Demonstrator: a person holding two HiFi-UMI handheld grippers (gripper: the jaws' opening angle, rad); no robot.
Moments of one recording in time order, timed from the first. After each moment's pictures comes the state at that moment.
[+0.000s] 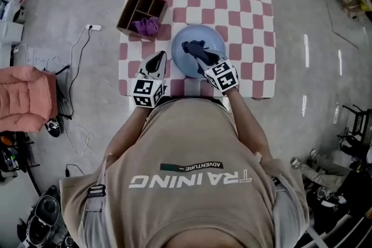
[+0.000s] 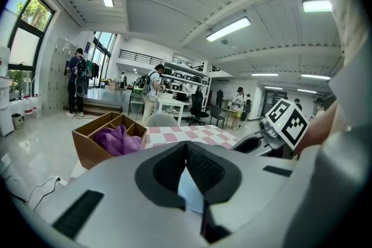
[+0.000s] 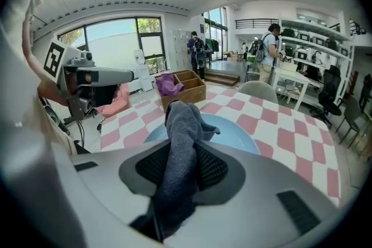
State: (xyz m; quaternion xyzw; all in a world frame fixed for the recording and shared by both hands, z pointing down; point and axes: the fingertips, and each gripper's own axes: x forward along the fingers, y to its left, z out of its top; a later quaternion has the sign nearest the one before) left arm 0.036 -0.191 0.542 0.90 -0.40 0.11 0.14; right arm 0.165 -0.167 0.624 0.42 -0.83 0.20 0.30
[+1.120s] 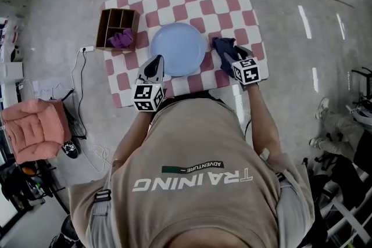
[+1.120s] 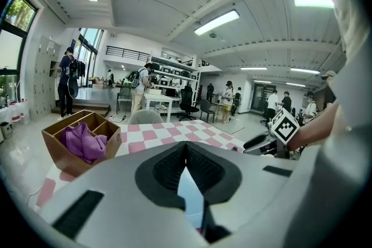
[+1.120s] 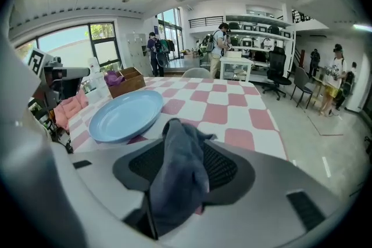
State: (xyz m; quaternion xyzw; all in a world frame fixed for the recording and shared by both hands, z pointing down) left arm 0.114 -0.170 0.546 0.92 -0.35 0.13 0.13; right arm 0.381 -0.101 0.660 0.59 -0.71 0.27 0.26
